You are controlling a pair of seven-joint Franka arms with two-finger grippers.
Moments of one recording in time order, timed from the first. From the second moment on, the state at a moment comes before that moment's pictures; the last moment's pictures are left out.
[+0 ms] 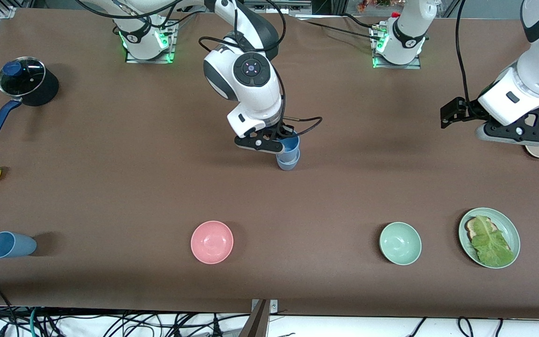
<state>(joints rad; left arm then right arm) -0.04 0.05 -0.08 -1.63 0.00 1.61 -0.03 0.59 0.63 0.28 -1.32 -0.07 1.99 1.05</state>
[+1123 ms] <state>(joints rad) -0.04 0.05 -0.08 -1.63 -0.01 1.60 -0.04 0.58 0.64 0.27 -1.30 -0.08 1.98 1.05</state>
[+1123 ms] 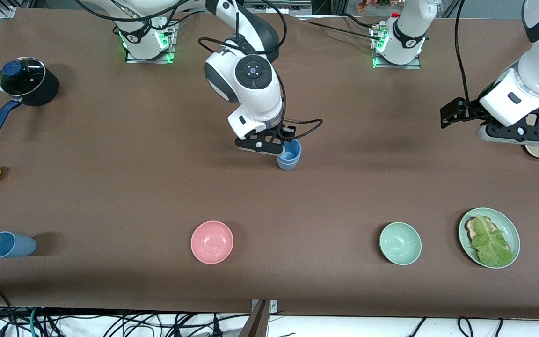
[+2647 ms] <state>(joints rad) -0.04 0.05 -0.08 -1.63 -0.01 1.59 -0.04 0.17 0.02 -0.03 -1.59 0.10 1.52 0.25</state>
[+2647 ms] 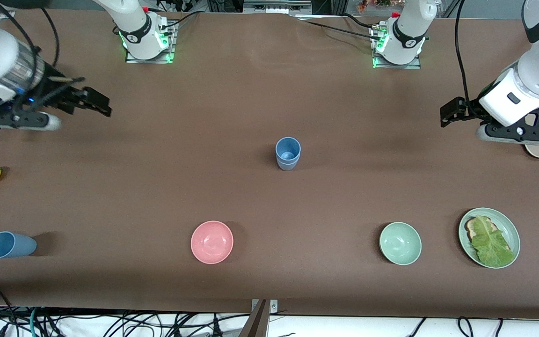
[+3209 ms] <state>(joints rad) -0.04 0.05 -0.08 -1.63 -0.01 1.59 -0.04 0.15 0.01 -0.03 -1.60 0.10 1.51 0.24</state>
